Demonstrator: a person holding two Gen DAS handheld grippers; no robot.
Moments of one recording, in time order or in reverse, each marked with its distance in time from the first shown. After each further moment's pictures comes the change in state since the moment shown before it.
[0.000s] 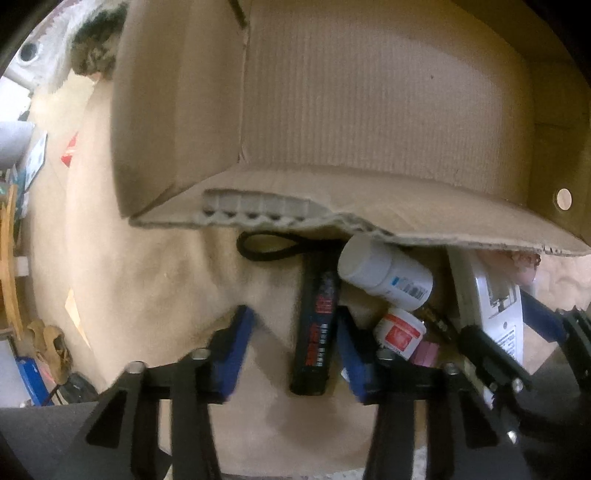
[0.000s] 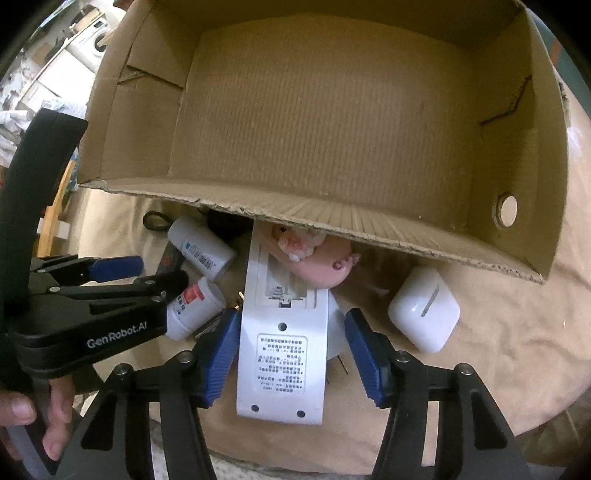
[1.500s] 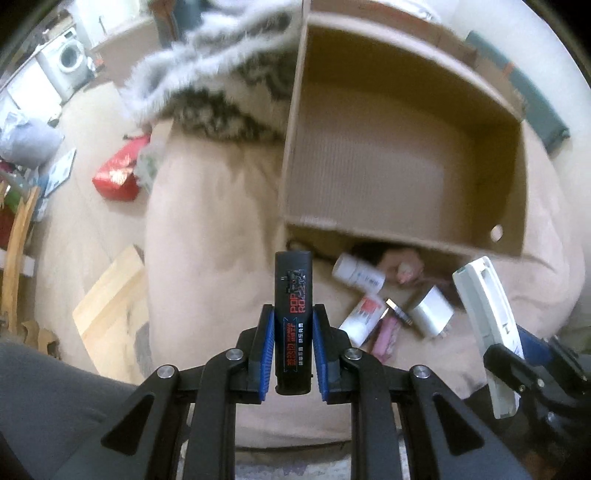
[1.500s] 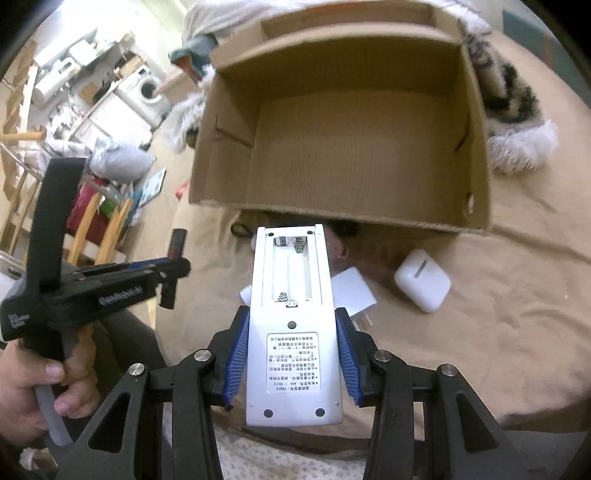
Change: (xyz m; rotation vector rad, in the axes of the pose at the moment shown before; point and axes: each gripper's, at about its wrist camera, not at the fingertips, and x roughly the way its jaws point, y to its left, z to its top) left arm -0.139 -0.009 -0.039 -0.070 -0.284 -0.045; right arm -0.092 -0.022 -0.061 0.017 -0.263 0.222
